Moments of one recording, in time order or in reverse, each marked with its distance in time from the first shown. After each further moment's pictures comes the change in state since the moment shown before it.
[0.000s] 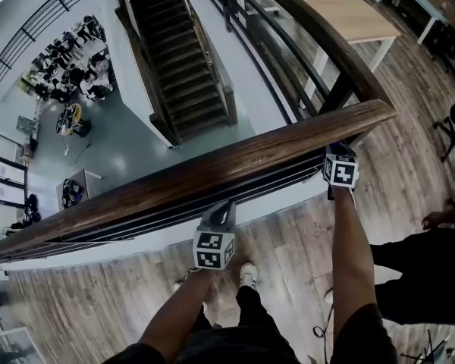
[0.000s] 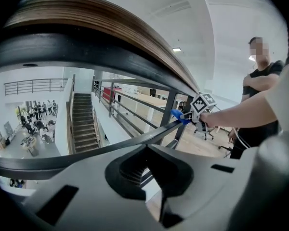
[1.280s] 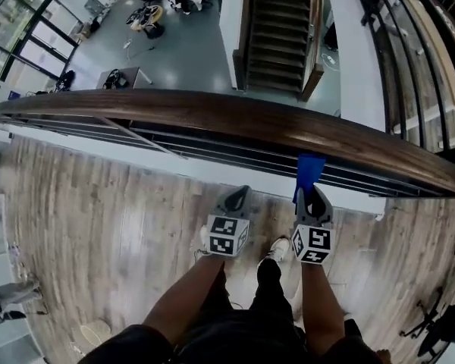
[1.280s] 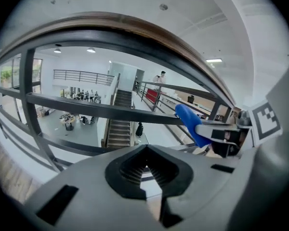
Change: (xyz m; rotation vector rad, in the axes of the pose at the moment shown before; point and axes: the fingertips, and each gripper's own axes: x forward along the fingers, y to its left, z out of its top) left arm -0.269 0.269 -0.180 -0.308 -0.056 0.338; right arm -0.224 0.588 -0.107 -0.159 -0.221 0.595
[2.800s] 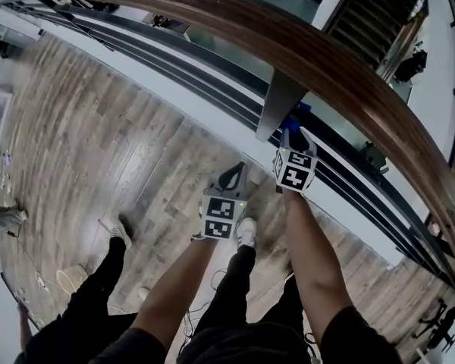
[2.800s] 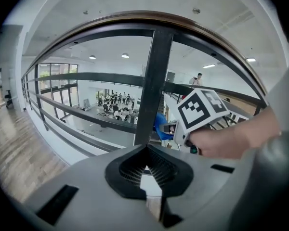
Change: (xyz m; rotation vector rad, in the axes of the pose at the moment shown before) left arm -0.138 0.479 -0.089 -0.145 -0.038 0.357; right arm 0.373 0.492 -0.090 -0.144 0.247 0.216
